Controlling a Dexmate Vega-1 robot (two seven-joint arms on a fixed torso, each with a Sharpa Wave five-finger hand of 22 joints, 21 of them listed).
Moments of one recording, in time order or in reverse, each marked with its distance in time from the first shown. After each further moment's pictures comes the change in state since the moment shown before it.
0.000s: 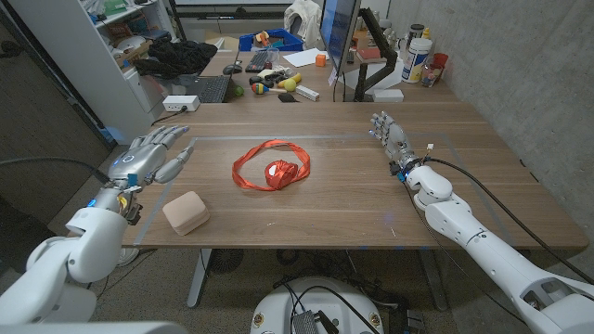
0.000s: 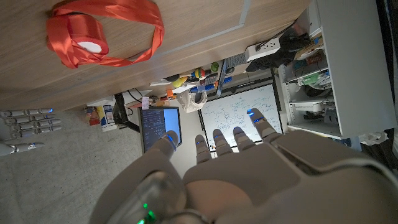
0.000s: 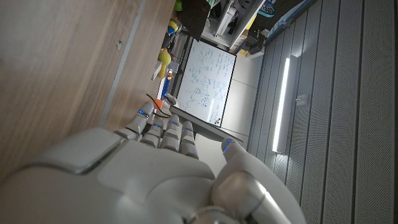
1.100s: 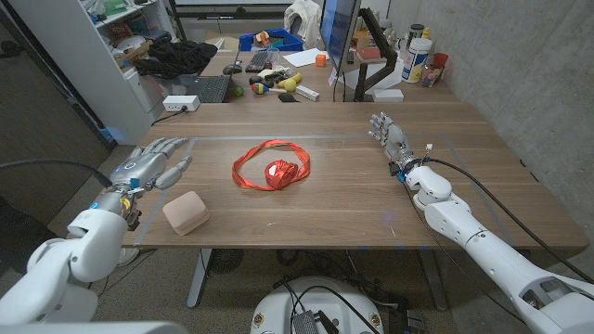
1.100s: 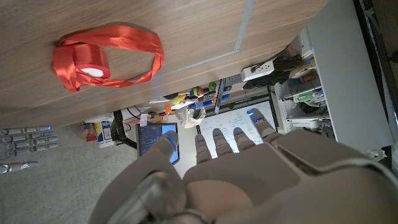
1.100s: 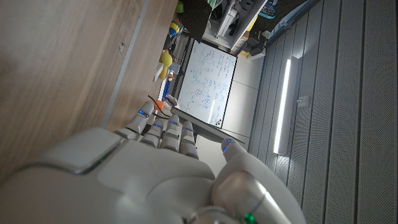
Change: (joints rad) left arm 0.002 0.026 0.017 0.015 0.006 0.057 -0.064; left_hand 0.000 0.000 0.004 0.004 0.000 0.011 0.000 0.000 0.005 0.005 0.005 0.000 0.000 -0.011 -0.002 0.000 0.004 0.000 0.000 0.000 0.002; right arm 0.006 0.002 -0.004 0.012 -0.003 -0.002 0.006; right_hand 0.000 0.000 0.000 0.000 0.000 0.000 0.000 0.000 0.000 0.000 0.000 0.000 0.000 0.000 0.000 0.000 0.000 0.000 0.000 -0.007 0.000
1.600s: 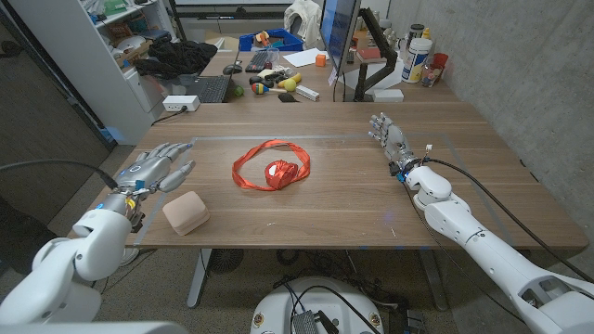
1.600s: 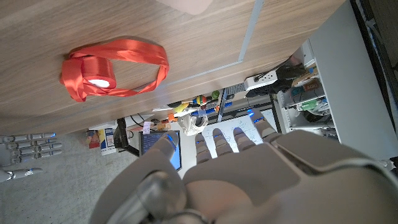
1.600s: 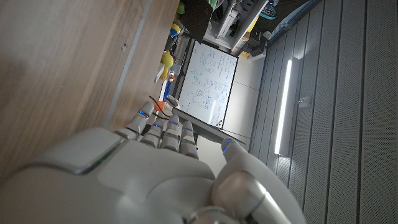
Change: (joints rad) left arm -0.005 0.026 0.019 0.008 -0.002 0.008 -0.006; left_hand 0.000 0.000 0.000 0.000 0.000 0.000 0.000 0.000 0.000 0.000 0.000 0.000 0.000 0.000 0.000 0.000 0.000 0.000 0.000 -0.007 0.003; right arm 0.006 0.000 0.000 0.002 0.000 0.001 0.008; right_hand 0.000 0.000 0.000 0.000 0.000 0.000 0.000 0.000 0.000 0.000 0.000 0.000 0.000 0.000 0.000 0.000 0.000 0.000 0.000 -0.004 0.000
